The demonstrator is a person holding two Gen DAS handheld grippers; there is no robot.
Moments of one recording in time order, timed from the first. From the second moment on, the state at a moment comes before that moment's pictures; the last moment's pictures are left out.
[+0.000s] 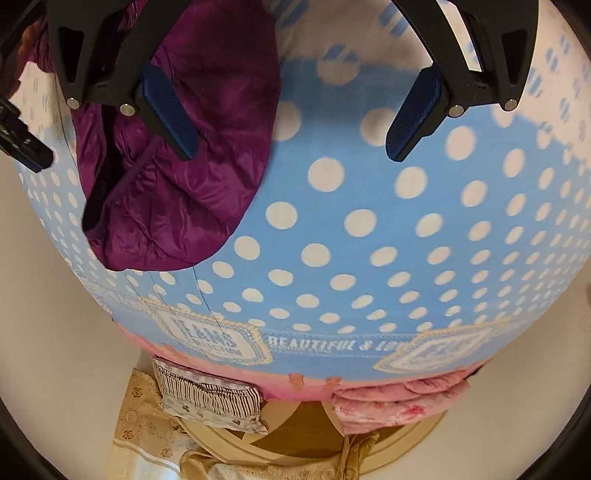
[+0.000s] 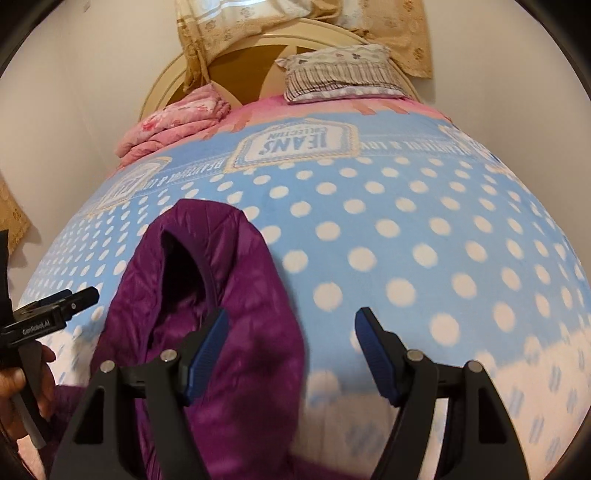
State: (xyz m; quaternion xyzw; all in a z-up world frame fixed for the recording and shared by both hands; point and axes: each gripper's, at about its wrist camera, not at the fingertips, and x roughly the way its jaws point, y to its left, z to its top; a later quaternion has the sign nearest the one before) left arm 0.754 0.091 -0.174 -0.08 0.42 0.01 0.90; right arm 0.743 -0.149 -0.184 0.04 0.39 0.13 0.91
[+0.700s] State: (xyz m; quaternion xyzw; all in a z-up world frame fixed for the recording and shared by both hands) left arm 0.756 0.065 -0.171 -0.04 0.39 -0.10 0.92; right arm 0.736 -0.133 -0.191 -0.01 0.38 0.16 0.91
